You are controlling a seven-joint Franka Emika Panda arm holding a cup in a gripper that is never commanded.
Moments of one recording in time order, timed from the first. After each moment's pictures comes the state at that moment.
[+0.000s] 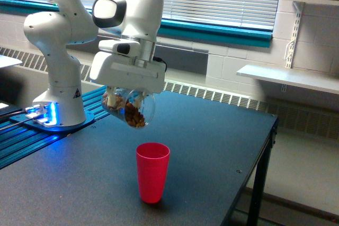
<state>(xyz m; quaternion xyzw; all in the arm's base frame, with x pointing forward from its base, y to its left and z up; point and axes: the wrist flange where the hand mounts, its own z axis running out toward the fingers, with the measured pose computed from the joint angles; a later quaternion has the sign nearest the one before) 0.409 -0.198 0.321 0.82 -0.55 0.08 0.13</state>
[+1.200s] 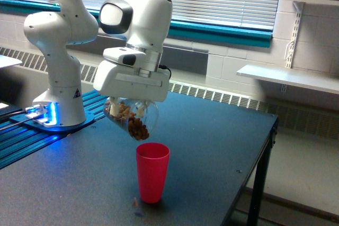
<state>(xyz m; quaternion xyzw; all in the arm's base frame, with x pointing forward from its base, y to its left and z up) 0.437 -0.214 0.308 0.83 -0.54 0.03 0.13</state>
